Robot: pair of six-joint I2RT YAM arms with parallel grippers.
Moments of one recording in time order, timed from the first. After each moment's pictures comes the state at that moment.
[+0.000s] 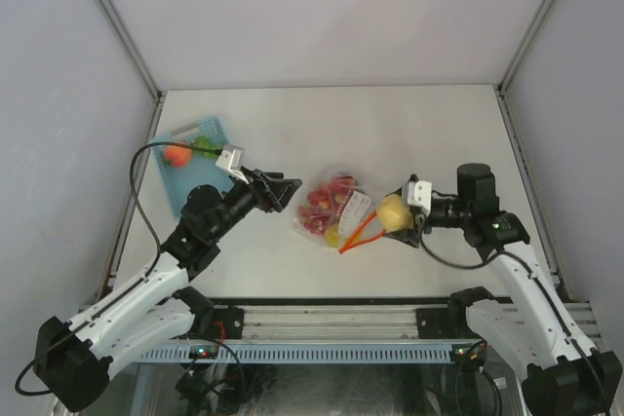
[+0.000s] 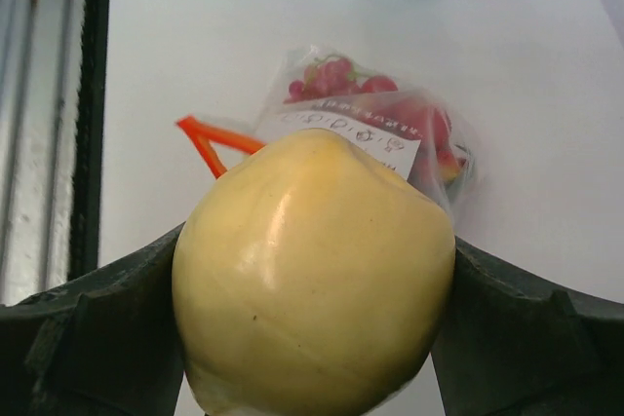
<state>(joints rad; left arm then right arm) -0.61 0.82 0.52 0.28 0.11 -0.53 0.22 0.80 0.68 -0.57 -1.03 -0.92</state>
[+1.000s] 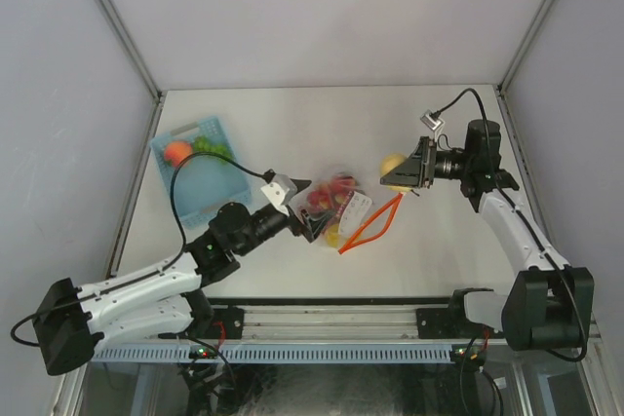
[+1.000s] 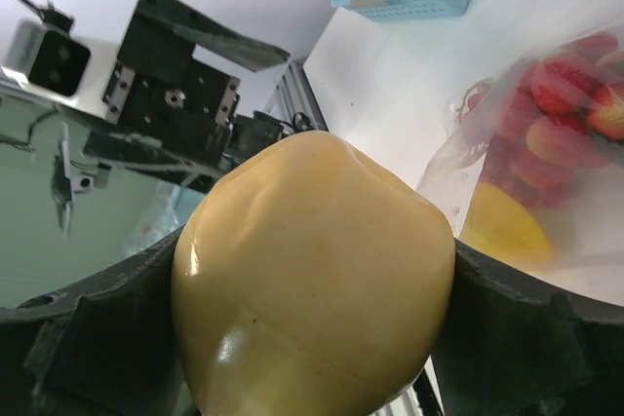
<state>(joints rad) -0.94 0.90 0.50 0.46 -0.02 -0.10 0.03 1.21 0.86 -0.14 -1.30 0.51</state>
